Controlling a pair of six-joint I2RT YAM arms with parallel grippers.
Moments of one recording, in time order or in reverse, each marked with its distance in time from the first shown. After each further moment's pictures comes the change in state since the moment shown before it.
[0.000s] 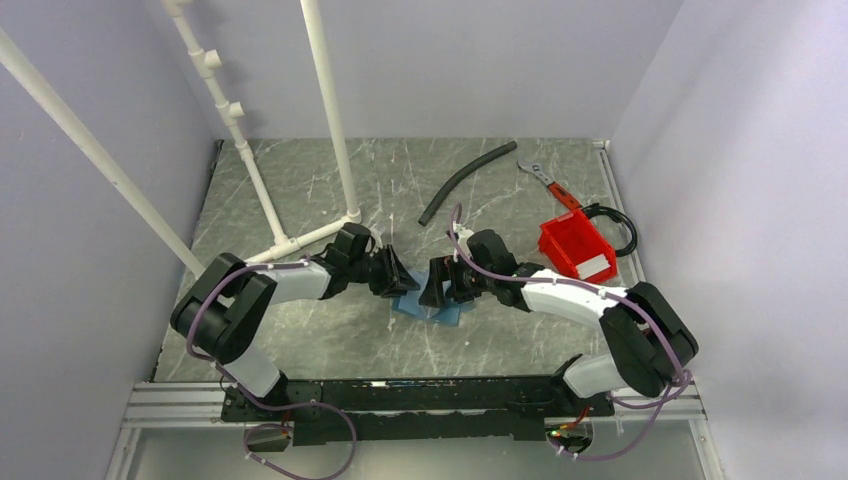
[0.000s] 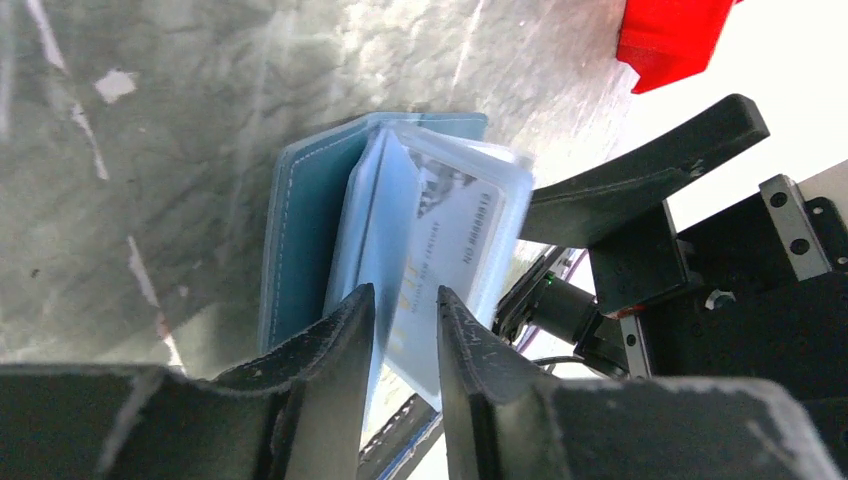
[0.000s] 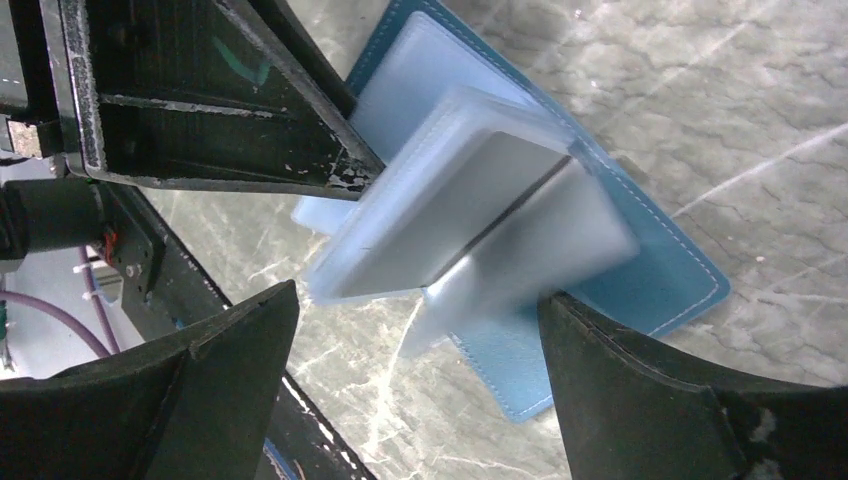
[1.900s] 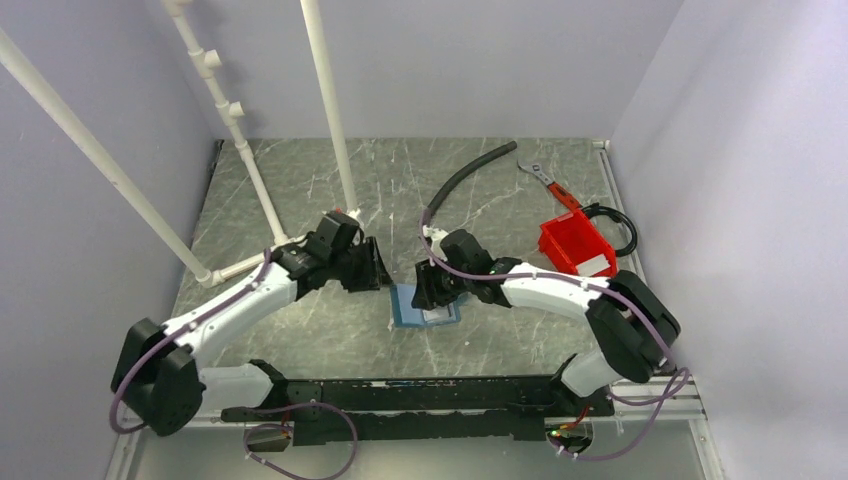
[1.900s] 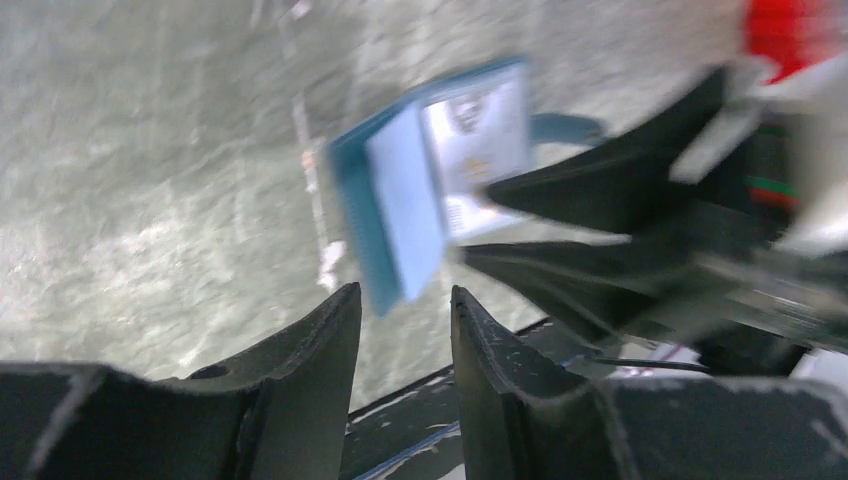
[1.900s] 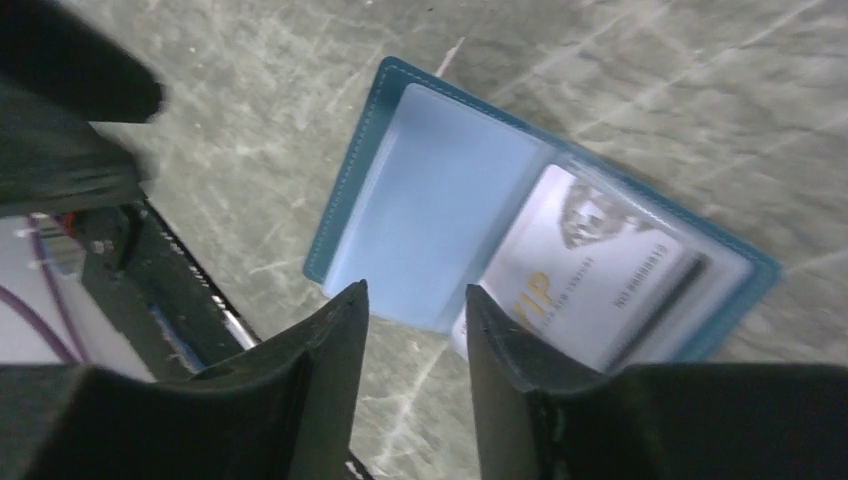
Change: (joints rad) left arm -0.061 -0.364 0.159 -0.720 -0.361 0.244; right arm 0.135 0.060 0.134 -0.112 0.097 -0.080
